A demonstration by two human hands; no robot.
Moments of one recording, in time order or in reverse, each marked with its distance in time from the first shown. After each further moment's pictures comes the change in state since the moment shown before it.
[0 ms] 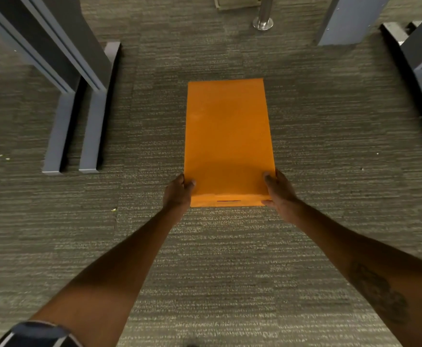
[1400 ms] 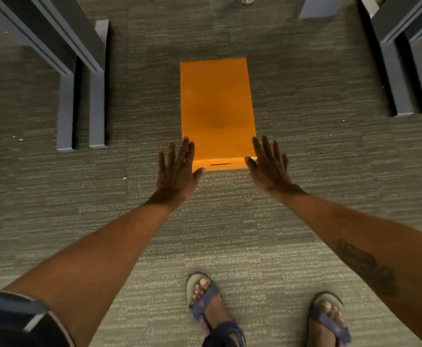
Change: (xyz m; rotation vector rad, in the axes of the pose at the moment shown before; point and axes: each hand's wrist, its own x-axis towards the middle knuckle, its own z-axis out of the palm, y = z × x) left_hand -0.125 0.048 -0.060 0.926 -0.097 0.405; right_hand -0.135 -0.030 -0.019 -1.113 0.050 -0.356
